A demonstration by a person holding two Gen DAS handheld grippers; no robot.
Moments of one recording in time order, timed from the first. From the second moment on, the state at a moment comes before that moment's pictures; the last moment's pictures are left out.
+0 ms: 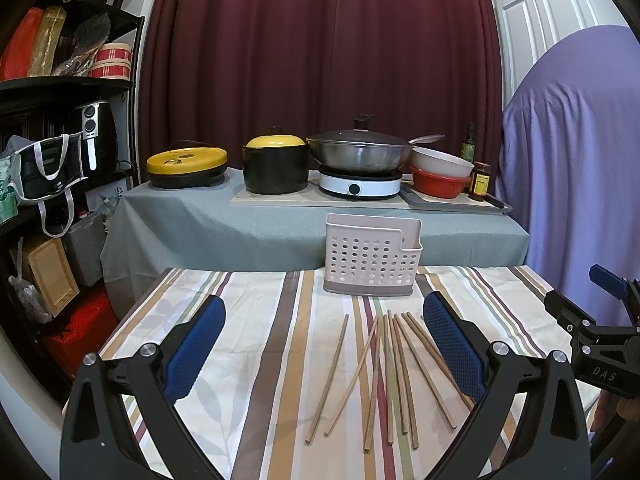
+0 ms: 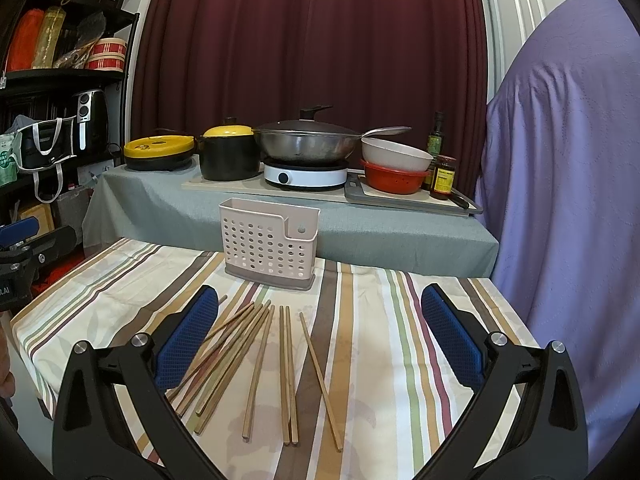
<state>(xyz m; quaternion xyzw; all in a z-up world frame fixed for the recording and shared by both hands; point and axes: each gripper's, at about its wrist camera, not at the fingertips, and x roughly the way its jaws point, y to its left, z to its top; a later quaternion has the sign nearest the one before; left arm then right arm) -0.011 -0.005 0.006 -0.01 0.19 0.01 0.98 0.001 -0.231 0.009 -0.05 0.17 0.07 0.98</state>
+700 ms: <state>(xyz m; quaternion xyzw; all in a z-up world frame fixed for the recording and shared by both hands) -0.010 -0.007 0.004 -0.01 0.20 0.01 0.98 0.001 -0.230 0.007 -0.05 0.17 0.07 0.98</state>
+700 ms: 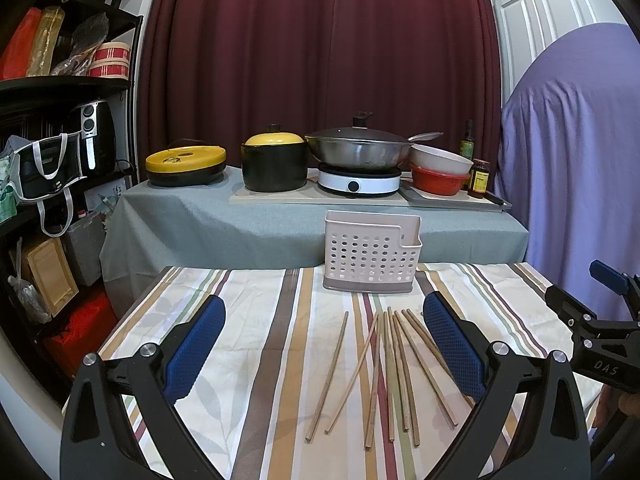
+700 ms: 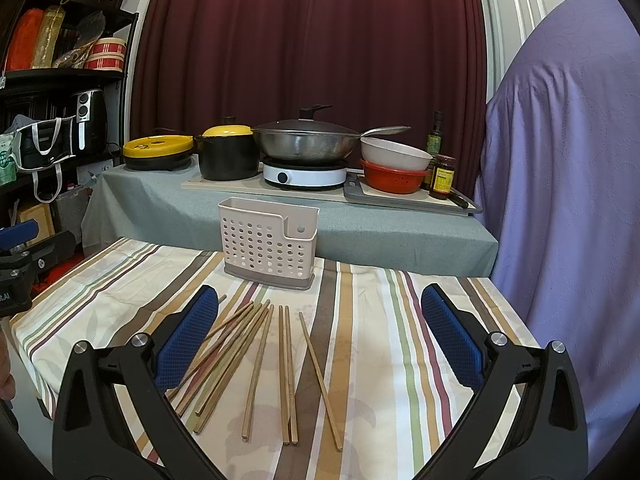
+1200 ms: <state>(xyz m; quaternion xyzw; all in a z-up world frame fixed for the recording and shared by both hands) -0.009 -0.006 0.001 -0.01 0.20 0.01 0.98 0.001 -0.231 0.007 -0.05 0.17 0.07 0.98</state>
